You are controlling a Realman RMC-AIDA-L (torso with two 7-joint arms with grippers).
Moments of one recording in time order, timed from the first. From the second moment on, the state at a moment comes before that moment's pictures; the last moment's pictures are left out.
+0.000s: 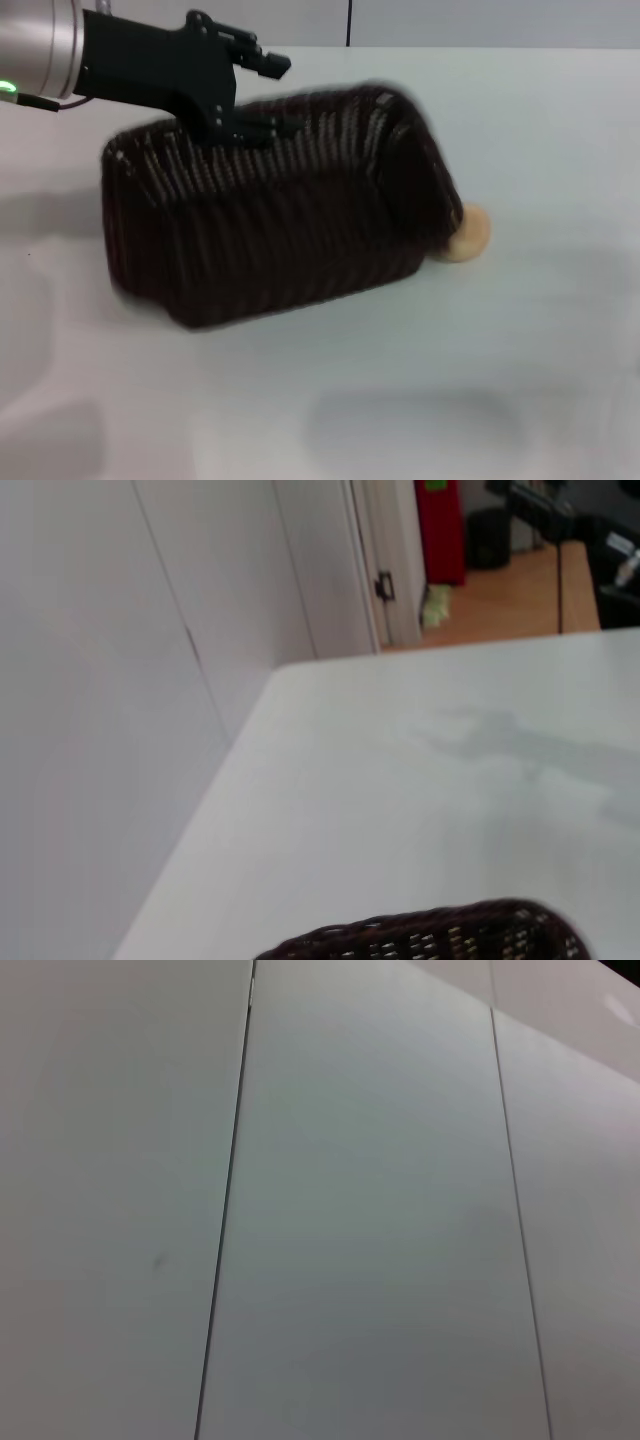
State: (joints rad) left arm -0.63 -2.06 -2.21 -1.29 2.09 -1.62 1.53; right arm 0.21 2.08 0.61 0.64 -1.63 -1.77 -0.57
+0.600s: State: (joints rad) left arm -0.54 -2.05 -2.57 -1.14 1.64 -1.52 1.57; right arm 0.20 2.08 0.55 0.64 -1.62 -1.77 -0.57
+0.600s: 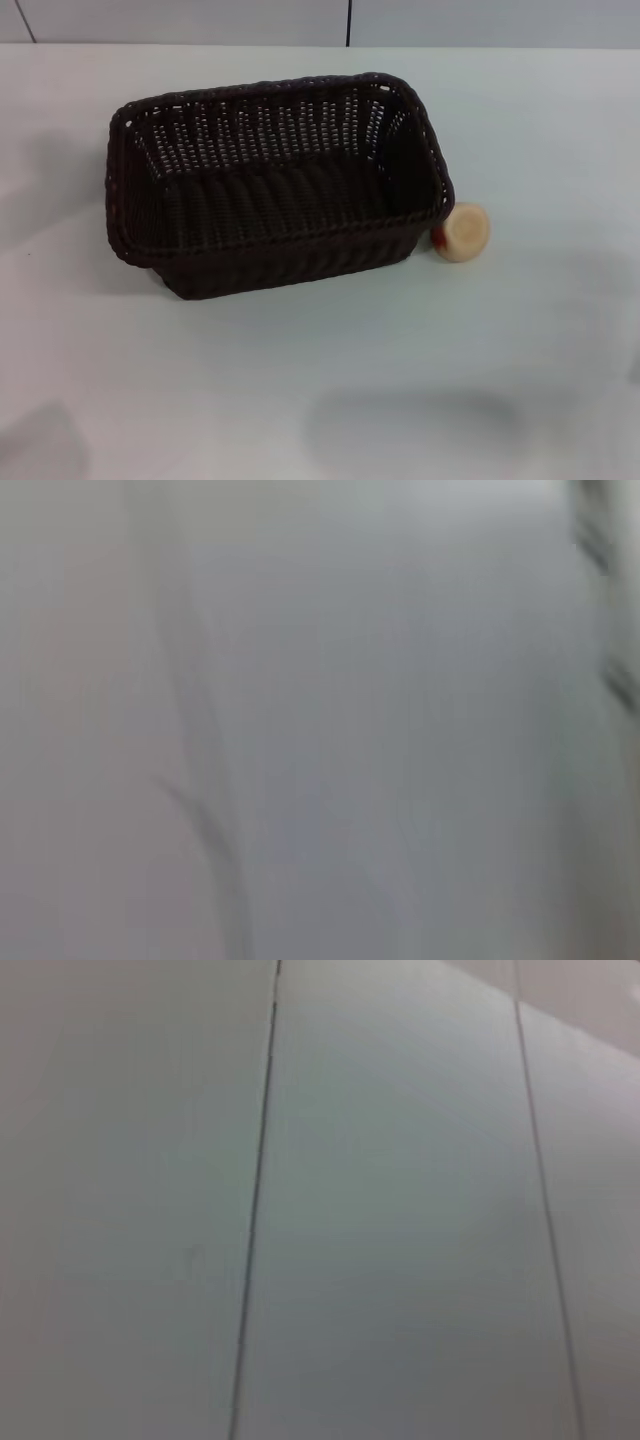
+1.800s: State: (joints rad) left arm -0.34 -2.05 -2.72 -0.83 1.21 -1.28 1.72; right arm 0.20 2.08 0.26 0.80 -1.63 -1.30 -0.54
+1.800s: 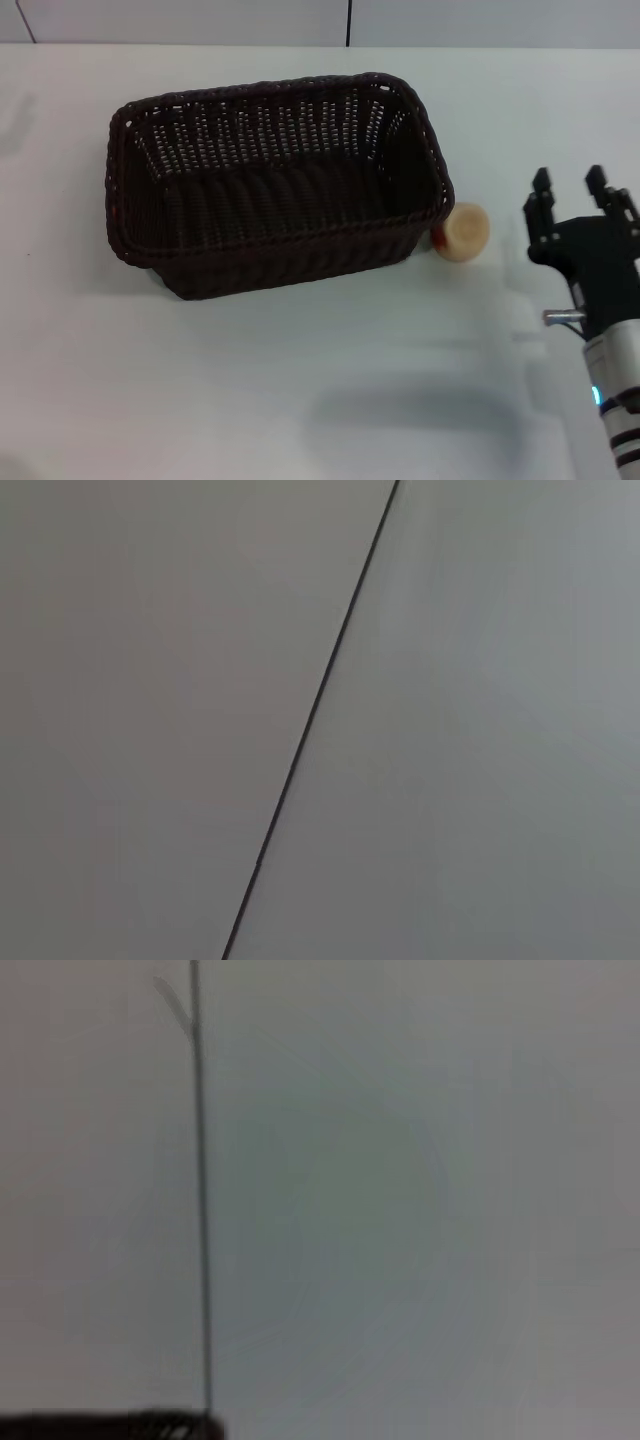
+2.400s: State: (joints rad) left arm -0.31 -2.05 -2.71 -0.83 1.23 -1.29 1.72; right arm 0.30 2.08 0.26 0.76 -1.63 -1.09 -0.54
